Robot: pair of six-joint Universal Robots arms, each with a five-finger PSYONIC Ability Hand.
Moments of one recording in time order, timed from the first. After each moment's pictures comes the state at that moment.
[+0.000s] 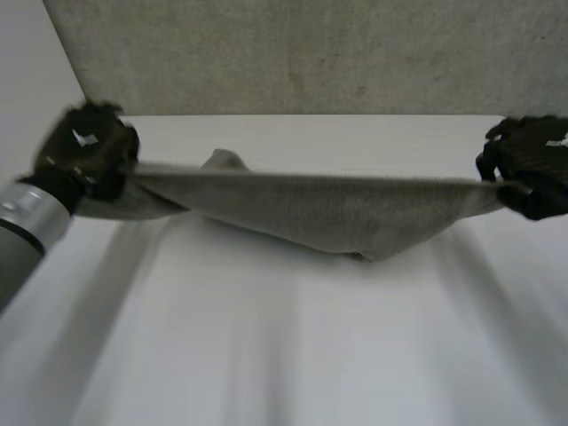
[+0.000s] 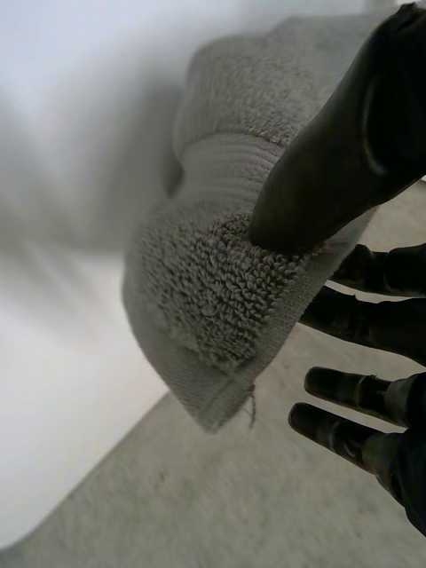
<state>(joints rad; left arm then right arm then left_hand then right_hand) 4.58 -1.63 -1.77 3.40 -1.24 3.51 1.41 -1.62 1.60 0.33 0.82 2.56 1.27 1.33 0.23 0.24 1.14 1.31 1.30 0.23 0.25 1.16</state>
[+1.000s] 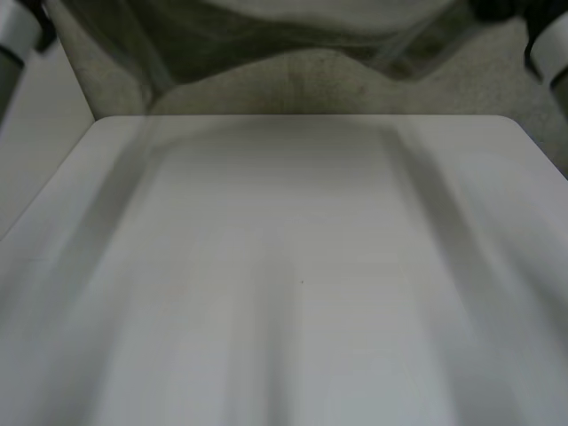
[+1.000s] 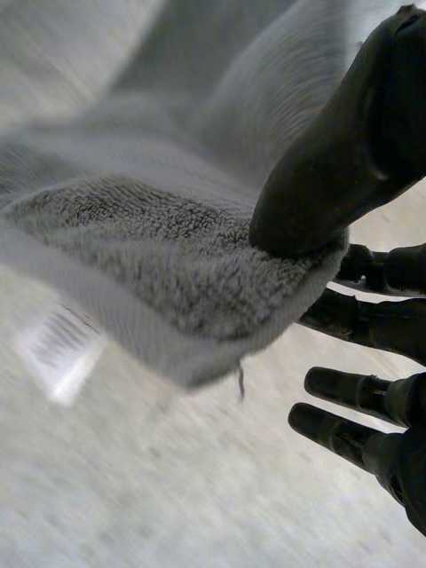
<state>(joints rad) 4.59 -2.00 -0.99 3.62 -1.14 3.14 1.75 -1.16 1.01 -0.32 1.21 2.98 1.28 1.34 0.23 0.24 1.16 1.31 1.30 0.23 0.25 1.17</state>
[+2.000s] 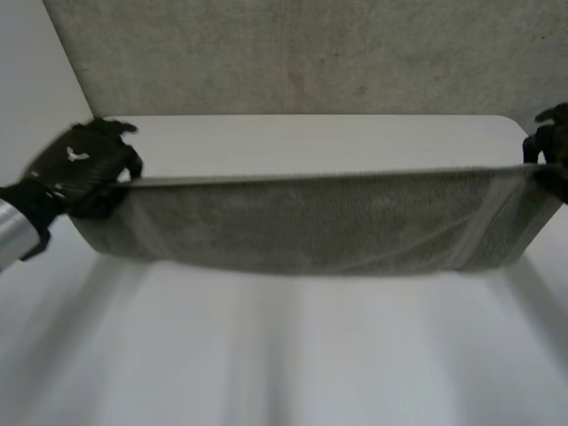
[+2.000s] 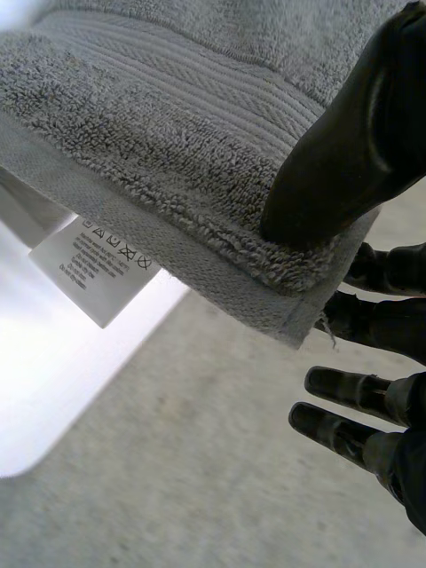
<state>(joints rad) 4.78 -1.62 -1.81 3.32 -0.83 3.54 1.22 -1.59 1.72 0.03 0.68 2.72 1.29 1.35 0.23 0.24 1.18 1.31 1.30 0.23 0.25 1.17</state>
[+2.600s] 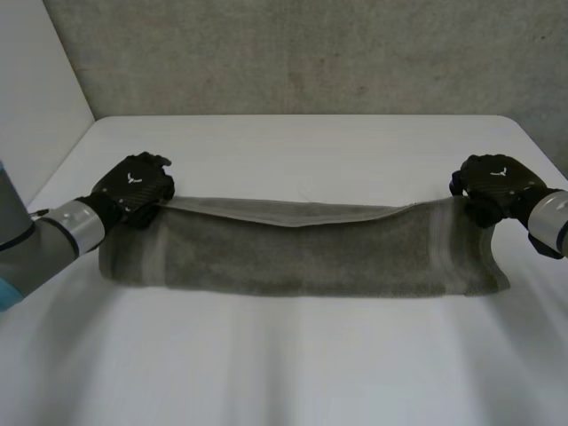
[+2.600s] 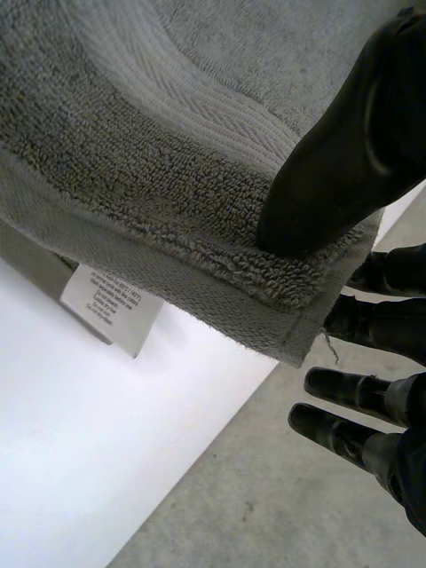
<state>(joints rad) 4.66 -2.14 -1.46 3.33 -0.96 3.70 1.55 -1.07 1.41 0.03 1.04 2.60 1.29 1.36 0.23 0.24 1.19 1.31 1.30 0.23 0.25 1.18</state>
